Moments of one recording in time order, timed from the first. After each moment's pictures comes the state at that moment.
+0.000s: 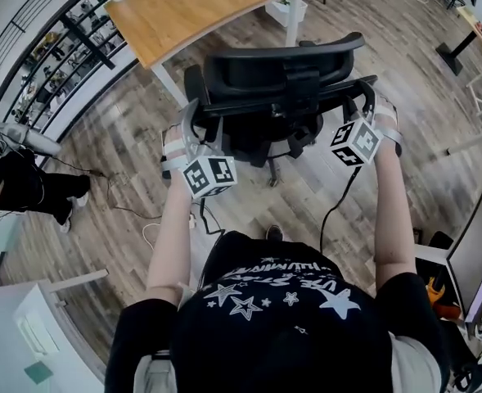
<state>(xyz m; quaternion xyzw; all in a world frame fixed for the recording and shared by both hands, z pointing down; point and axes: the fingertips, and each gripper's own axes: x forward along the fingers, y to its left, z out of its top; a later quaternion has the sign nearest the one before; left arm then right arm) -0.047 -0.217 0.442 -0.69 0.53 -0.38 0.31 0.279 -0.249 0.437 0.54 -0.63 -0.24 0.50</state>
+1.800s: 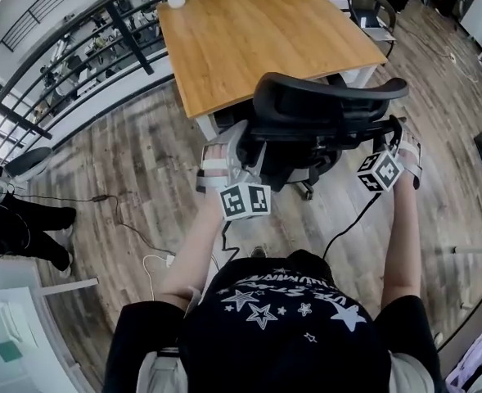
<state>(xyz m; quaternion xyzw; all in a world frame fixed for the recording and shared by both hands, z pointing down) -0.121 -0.463 0.438 -0.69 0.56 -0.35 0.29 0.191 -0.574 0.444 0.50 -0.61 -0.31 0.53</state>
